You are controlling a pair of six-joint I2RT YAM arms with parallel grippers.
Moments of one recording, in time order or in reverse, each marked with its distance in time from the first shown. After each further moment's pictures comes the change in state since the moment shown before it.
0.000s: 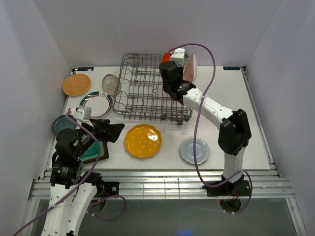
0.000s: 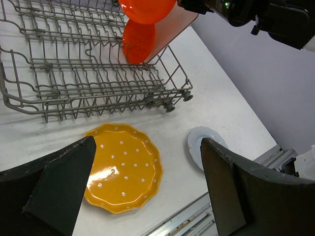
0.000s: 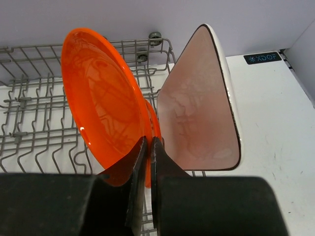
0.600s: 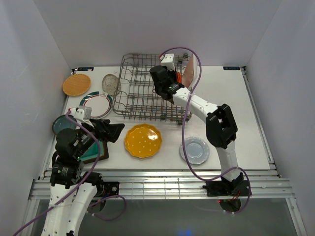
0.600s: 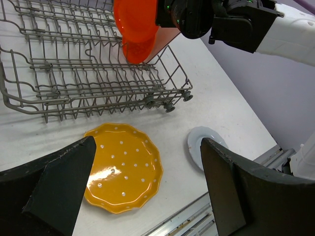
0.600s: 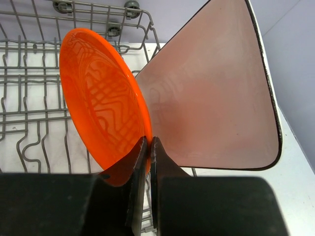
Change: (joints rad) left arm -0.001 0.000 0.000 0.000 0.000 0.000; right arm 0.020 0.220 0.162 -0.095 0.143 -0.098
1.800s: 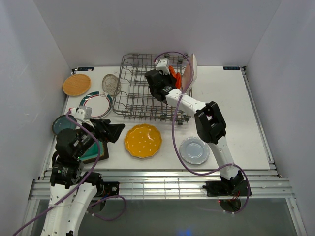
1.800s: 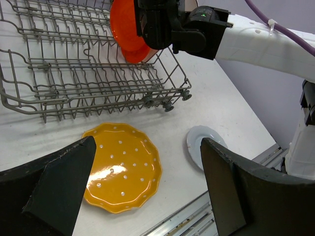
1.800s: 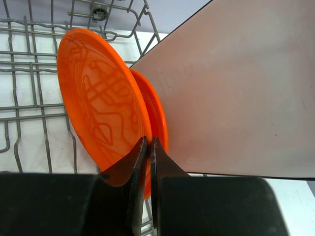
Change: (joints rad) left arm -0.006 0.000 0.000 0.000 0.000 0.000; right arm 0.000 0.183 0.111 0.024 0.111 -0.082
